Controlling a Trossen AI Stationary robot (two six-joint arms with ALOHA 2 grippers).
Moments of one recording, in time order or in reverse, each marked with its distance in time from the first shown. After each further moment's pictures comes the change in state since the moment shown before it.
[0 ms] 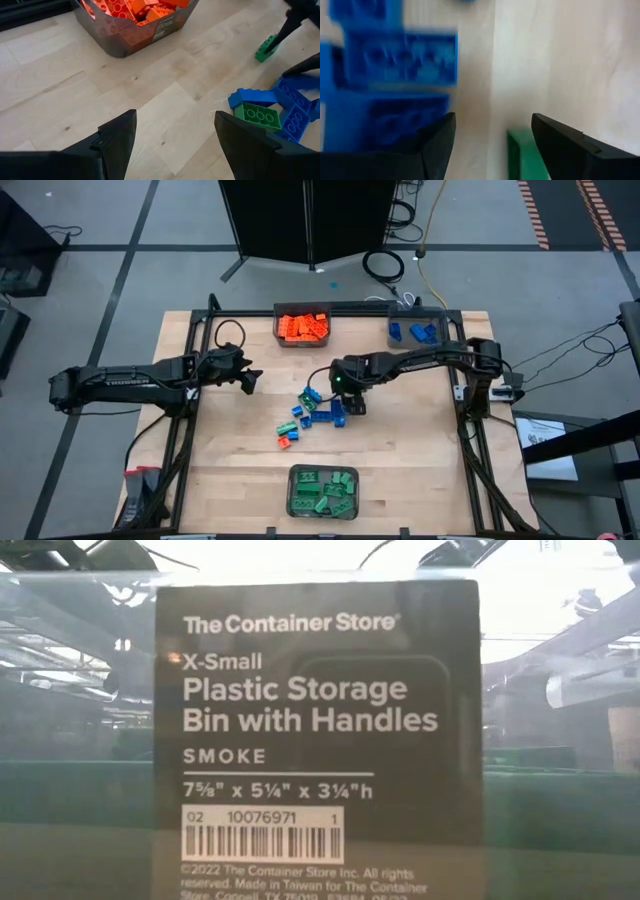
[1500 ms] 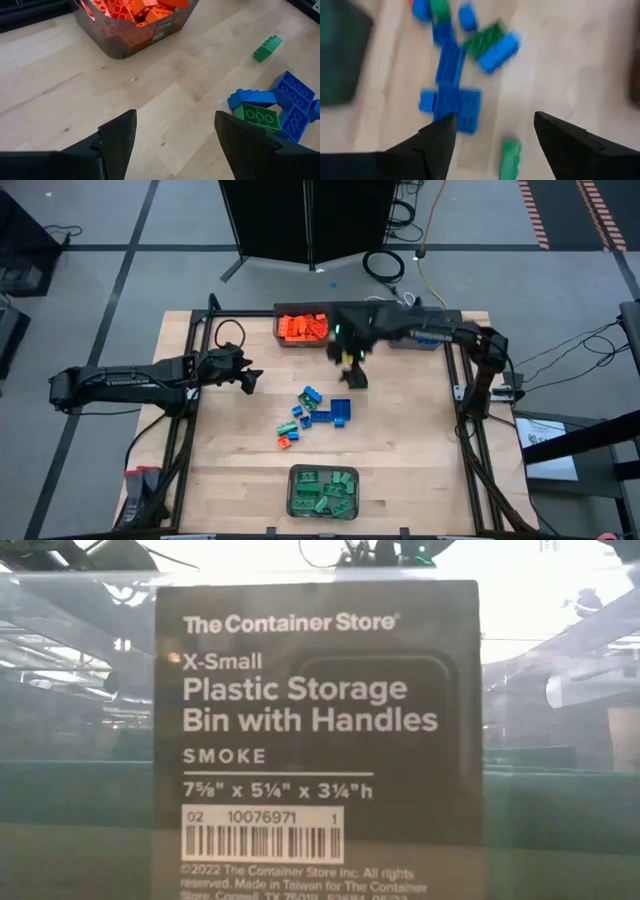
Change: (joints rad) left arm 0.000 0.000 0.000 0.005 0.001 0.005; right arm -0.197 -0.044 0.403 -0.369 -0.407 -0.190
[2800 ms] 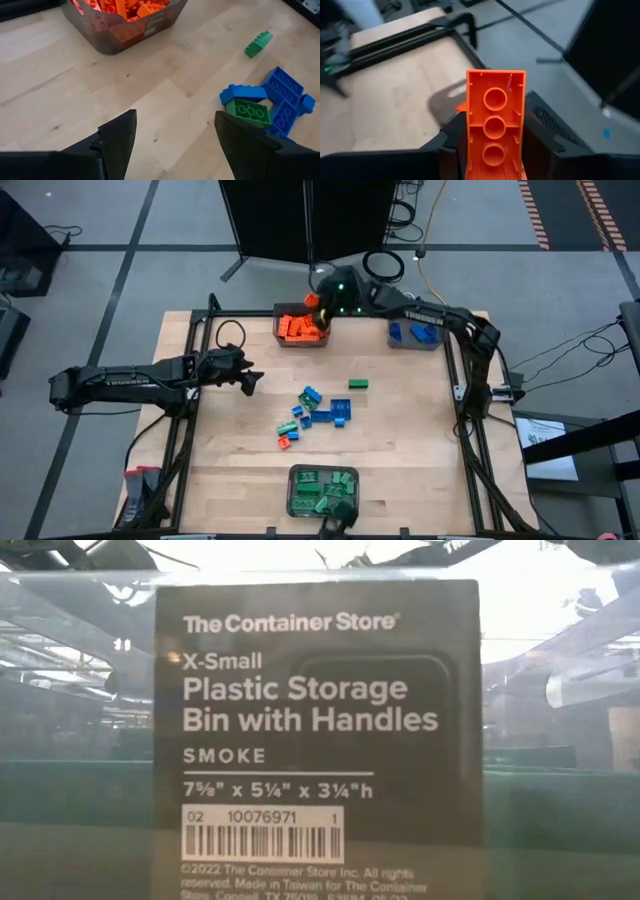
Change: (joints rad) left arm 0.000 0.000 0.000 0.001 0.041 -0.004; right arm -0.176 0.094 0.052 0.632 0.313 0.415
